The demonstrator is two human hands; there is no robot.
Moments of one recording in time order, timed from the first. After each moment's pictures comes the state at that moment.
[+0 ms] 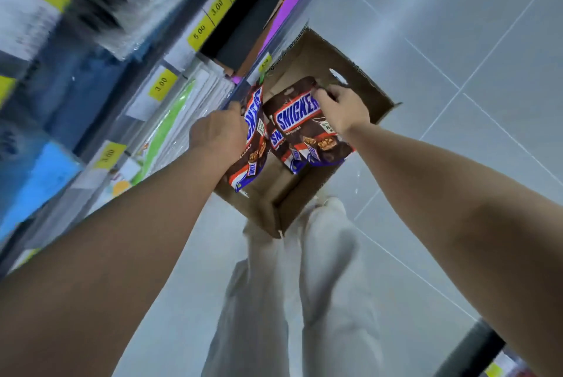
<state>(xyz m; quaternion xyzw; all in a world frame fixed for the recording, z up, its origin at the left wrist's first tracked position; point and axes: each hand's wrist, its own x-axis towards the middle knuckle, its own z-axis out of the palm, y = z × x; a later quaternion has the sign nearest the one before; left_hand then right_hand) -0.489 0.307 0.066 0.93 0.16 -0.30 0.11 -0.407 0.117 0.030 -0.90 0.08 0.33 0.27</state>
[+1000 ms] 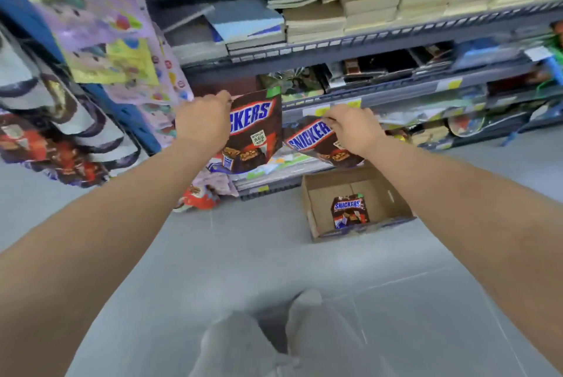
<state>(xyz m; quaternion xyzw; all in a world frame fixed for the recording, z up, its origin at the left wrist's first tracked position) -0.880 0.338 0.538 0.90 0.43 0.06 -0.06 -0.659 0.193 0.519 -0.81 -0.56 0.13 0.06</state>
